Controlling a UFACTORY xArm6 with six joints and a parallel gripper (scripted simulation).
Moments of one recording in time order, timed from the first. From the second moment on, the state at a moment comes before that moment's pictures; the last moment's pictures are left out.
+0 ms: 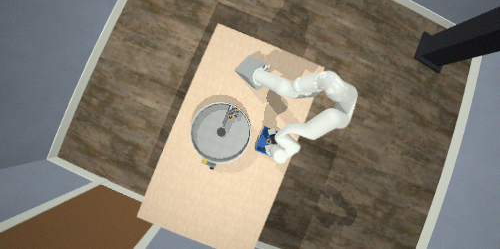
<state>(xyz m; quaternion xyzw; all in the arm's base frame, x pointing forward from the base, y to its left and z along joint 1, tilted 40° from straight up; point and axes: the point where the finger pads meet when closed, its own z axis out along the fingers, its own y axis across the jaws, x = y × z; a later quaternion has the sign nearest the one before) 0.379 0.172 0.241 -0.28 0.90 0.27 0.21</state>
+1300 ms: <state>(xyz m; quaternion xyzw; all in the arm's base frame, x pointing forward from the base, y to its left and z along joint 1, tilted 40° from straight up) 0.371 0.153 0.265 -0.28 0.90 0.27 0.21</state>
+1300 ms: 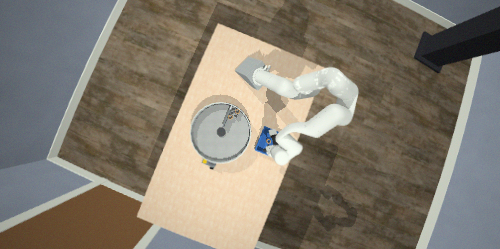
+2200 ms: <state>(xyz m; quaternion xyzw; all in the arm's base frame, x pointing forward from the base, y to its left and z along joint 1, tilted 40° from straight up) 0.371 0.153 0.265 -0.28 0.90 0.27 0.21</state>
